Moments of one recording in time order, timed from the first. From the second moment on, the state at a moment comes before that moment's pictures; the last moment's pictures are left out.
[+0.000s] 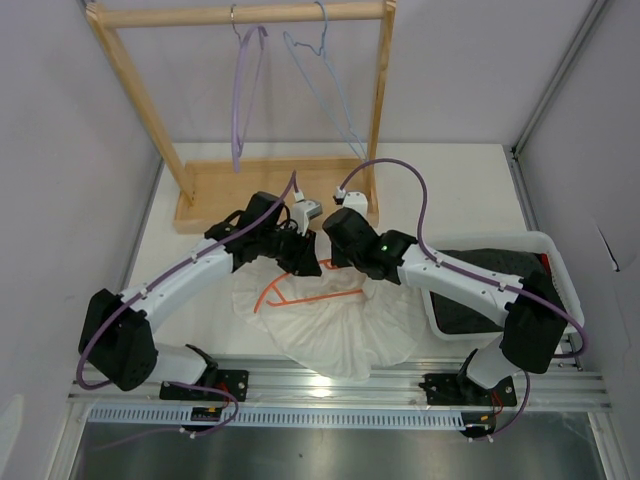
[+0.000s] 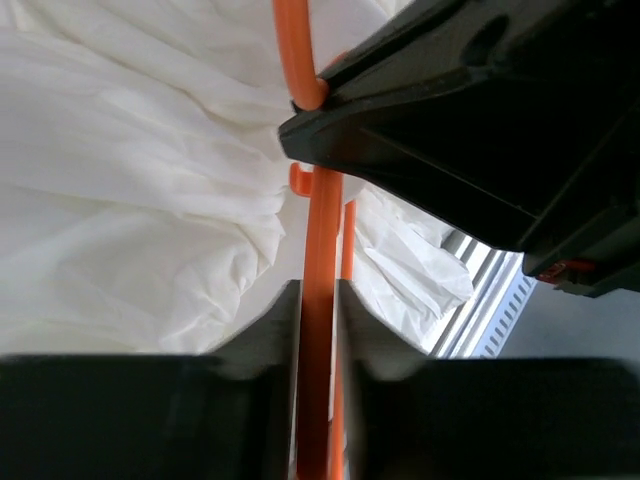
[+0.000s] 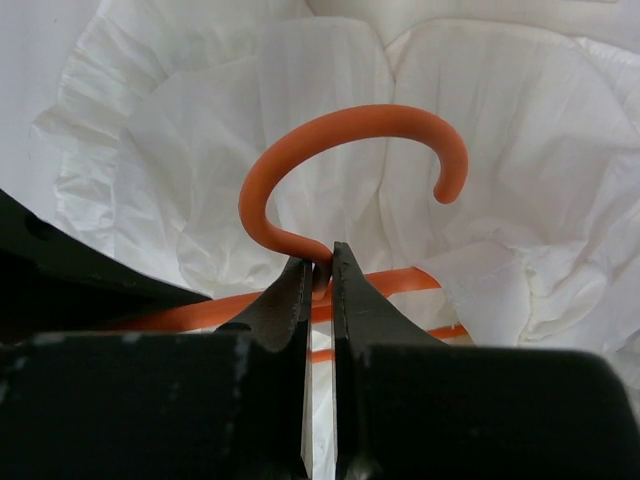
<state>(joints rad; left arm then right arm) -0.57 1.36 1.01 -0.49 0.57 -0.11 0.95 1.55 1.26 -0.50 0.39 0.64</state>
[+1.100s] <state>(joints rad) -0.57 1.25 0.86 -0.48 0.42 -0.26 0.95 1.34 1.11 -0.45 0.38 0.64</state>
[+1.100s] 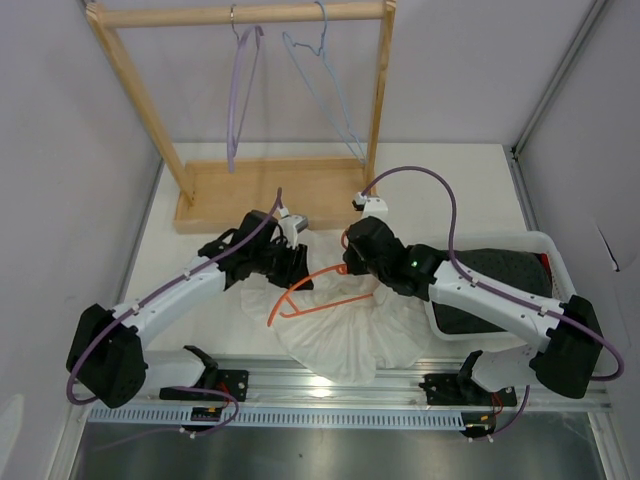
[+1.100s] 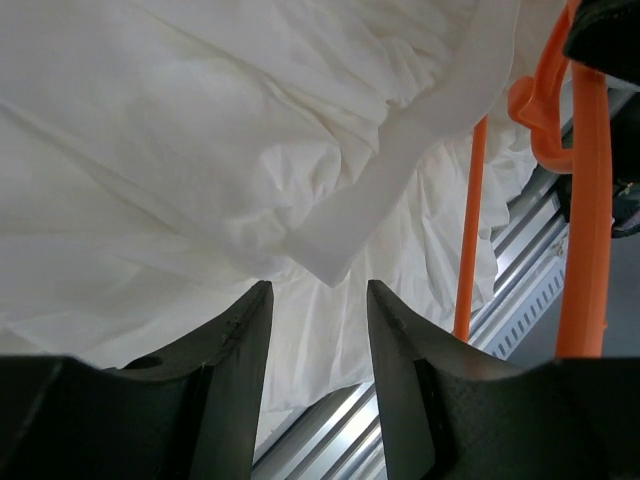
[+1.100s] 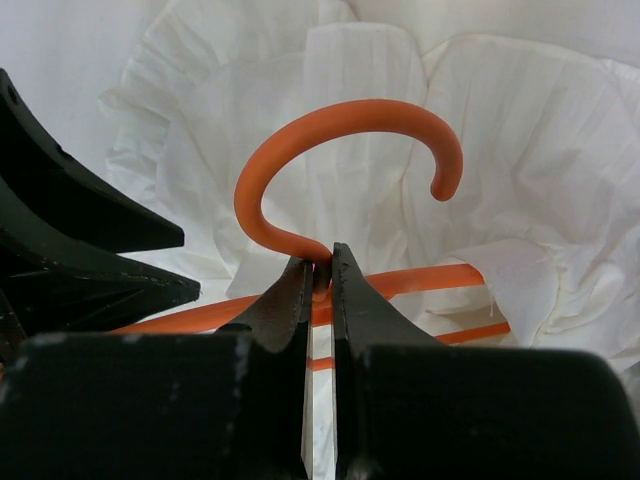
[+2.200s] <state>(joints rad) -0.71 1.31 0.78 -0.35 0.19 -0.40 0.96 1.31 1.09 -0.44 0.37 0.64</state>
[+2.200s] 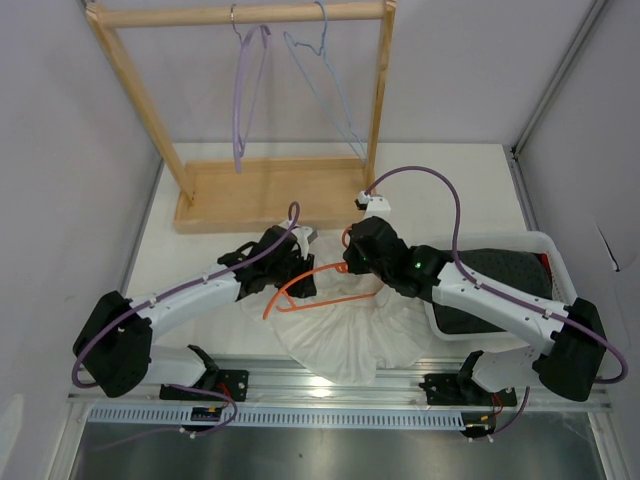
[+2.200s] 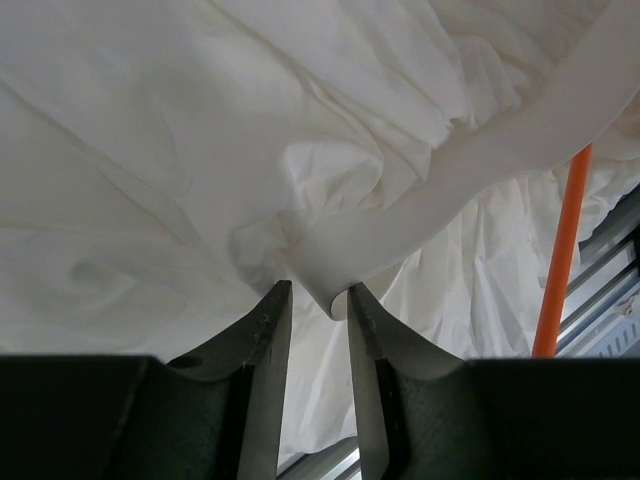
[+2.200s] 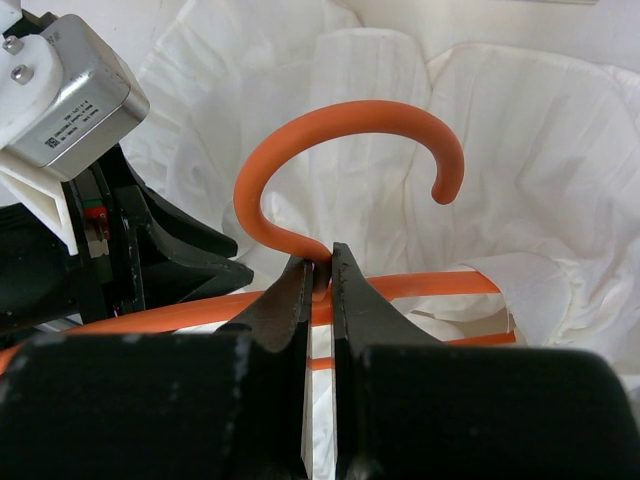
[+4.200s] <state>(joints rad) -0.62 1.07 0.71 -0.45 0.19 -0.46 0.92 1.34 1.03 -0.29 0.68 0.66</state>
